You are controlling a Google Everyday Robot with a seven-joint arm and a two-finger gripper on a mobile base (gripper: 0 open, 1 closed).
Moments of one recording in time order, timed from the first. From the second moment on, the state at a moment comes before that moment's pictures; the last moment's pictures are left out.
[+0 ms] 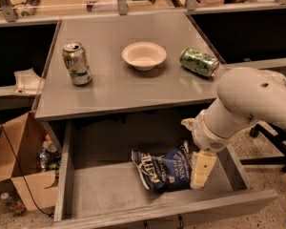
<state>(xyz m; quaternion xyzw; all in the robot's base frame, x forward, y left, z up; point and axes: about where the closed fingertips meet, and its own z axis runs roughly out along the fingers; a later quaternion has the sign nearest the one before) 0.445 -0.142 0.727 -0.68 0.71 0.08 0.15</state>
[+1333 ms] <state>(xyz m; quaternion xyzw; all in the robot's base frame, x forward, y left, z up) 0.461 -0.105 0.673 -0.68 0.70 0.14 0.17</state>
